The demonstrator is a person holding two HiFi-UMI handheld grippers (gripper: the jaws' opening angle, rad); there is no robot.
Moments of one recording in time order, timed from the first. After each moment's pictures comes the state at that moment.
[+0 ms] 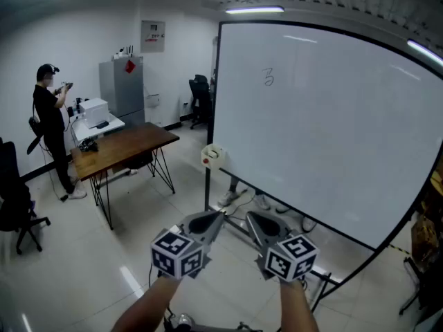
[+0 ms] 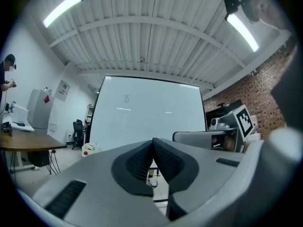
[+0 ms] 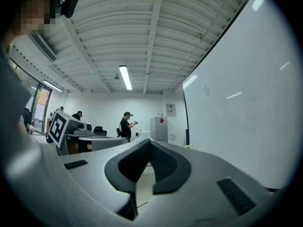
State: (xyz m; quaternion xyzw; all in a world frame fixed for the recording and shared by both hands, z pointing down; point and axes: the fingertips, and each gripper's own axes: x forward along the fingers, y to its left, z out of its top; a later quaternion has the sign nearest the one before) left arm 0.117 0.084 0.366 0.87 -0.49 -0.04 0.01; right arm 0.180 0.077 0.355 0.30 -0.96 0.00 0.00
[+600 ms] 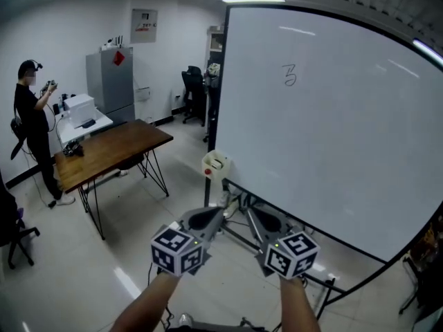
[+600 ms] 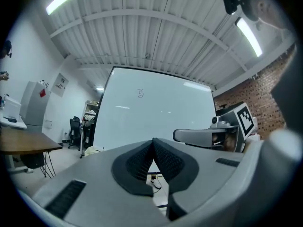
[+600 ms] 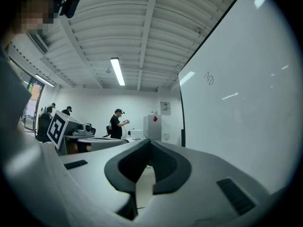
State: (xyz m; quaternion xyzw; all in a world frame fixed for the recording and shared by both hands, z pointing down) left arm 0.036 -0.068 0.369 0.88 -0.46 -0.05 0.02; right arm 0.099 -0.071 0.353 0.33 -0.94 -0.01 0.01
